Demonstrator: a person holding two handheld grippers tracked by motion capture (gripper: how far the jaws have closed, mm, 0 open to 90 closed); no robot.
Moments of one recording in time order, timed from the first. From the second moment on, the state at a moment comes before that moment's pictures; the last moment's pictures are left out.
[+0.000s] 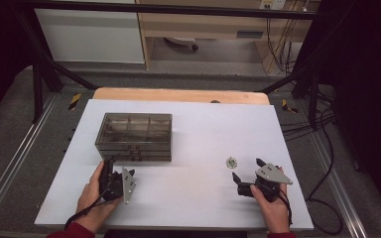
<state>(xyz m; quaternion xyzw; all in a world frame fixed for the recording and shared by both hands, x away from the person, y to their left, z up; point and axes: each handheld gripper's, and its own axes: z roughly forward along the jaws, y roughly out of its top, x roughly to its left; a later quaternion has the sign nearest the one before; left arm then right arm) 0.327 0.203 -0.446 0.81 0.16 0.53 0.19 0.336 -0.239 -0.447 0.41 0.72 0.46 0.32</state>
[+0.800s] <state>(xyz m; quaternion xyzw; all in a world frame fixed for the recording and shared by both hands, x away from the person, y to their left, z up) 0.332 0.176 -0.475 0.82 0.05 0.56 0.08 0.335 -0.241 -0.445 0.40 0.72 0.46 0.32</state>
